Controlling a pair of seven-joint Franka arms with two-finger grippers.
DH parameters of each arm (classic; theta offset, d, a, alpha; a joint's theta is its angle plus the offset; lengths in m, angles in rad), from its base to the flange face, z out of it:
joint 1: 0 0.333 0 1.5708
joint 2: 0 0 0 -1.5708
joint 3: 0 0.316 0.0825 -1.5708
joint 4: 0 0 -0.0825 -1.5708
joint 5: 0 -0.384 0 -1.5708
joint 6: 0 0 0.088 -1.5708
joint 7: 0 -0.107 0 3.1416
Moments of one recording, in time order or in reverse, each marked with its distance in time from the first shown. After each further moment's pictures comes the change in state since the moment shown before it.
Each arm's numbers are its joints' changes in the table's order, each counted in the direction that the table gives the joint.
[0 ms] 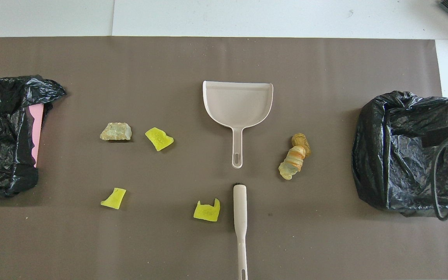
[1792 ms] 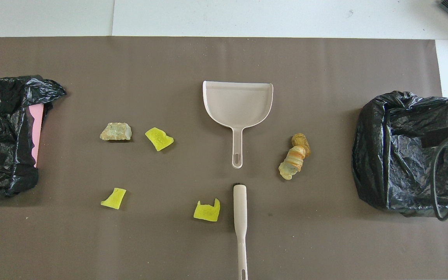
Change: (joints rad) left arm -0.001 0.082 -0.037 0.085 0.004 0.016 0.001; right arm 0.000 0.000 0.000 0.004 0.000 0.000 0.000
